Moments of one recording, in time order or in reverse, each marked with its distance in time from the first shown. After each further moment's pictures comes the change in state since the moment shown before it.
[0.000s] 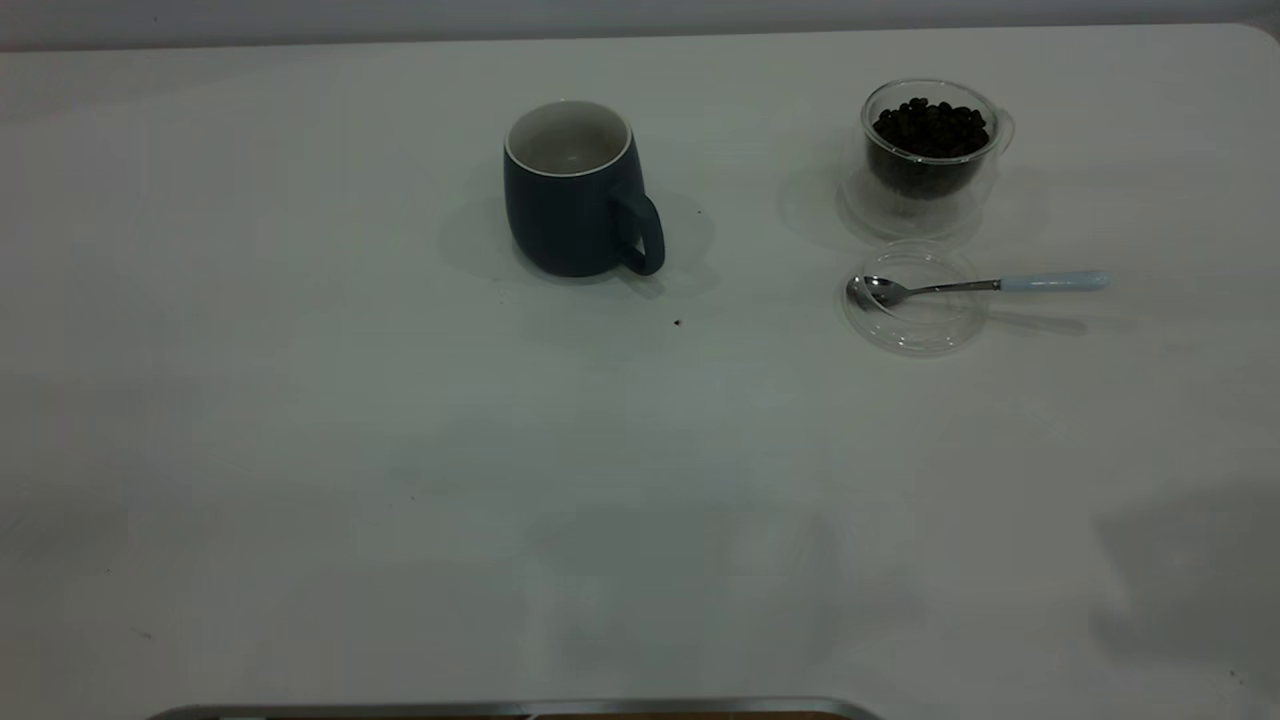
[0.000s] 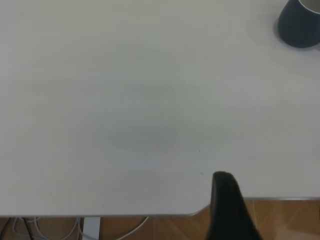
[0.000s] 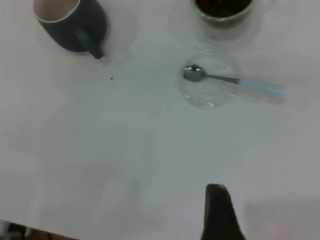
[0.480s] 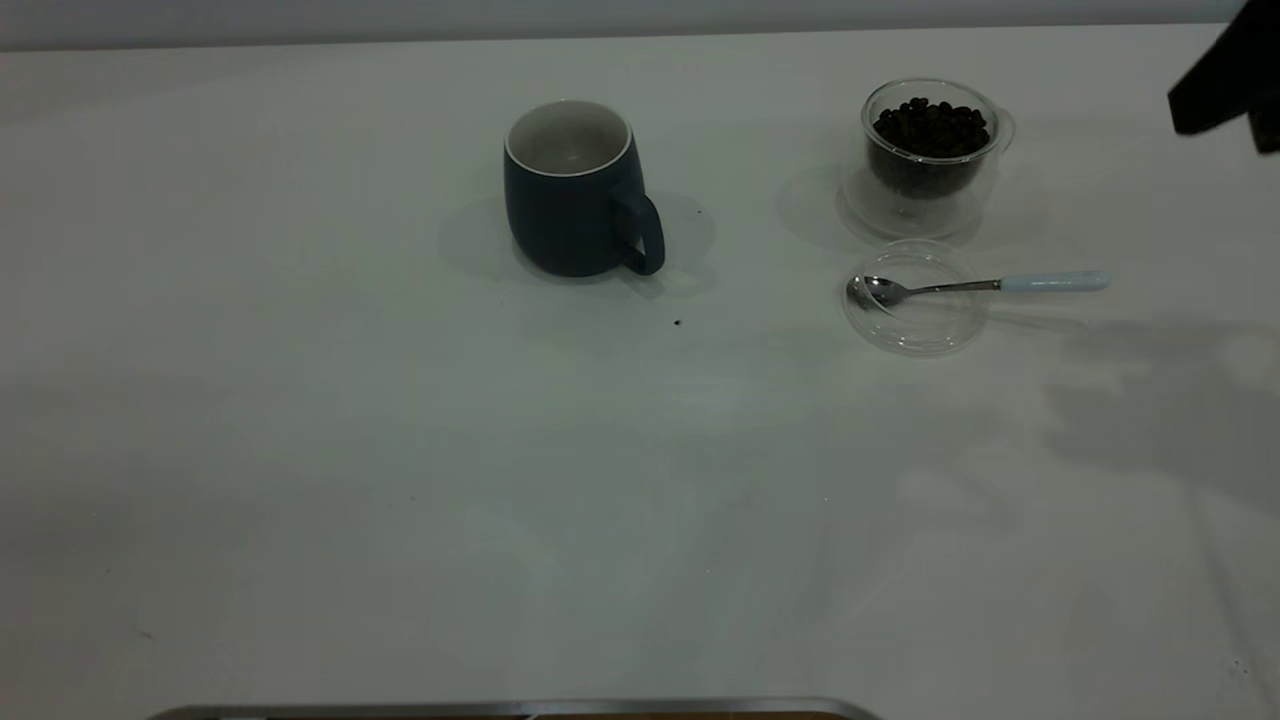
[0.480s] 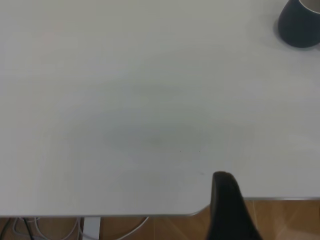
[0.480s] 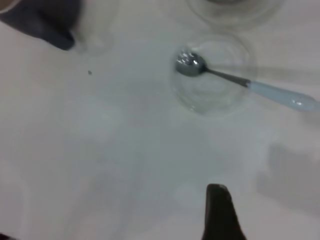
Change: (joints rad) left arm 0.000 0.000 0.000 0.000 0.000 0.001; right arm -0.119 0.652 -0.309 0.228 0.063 -0.315
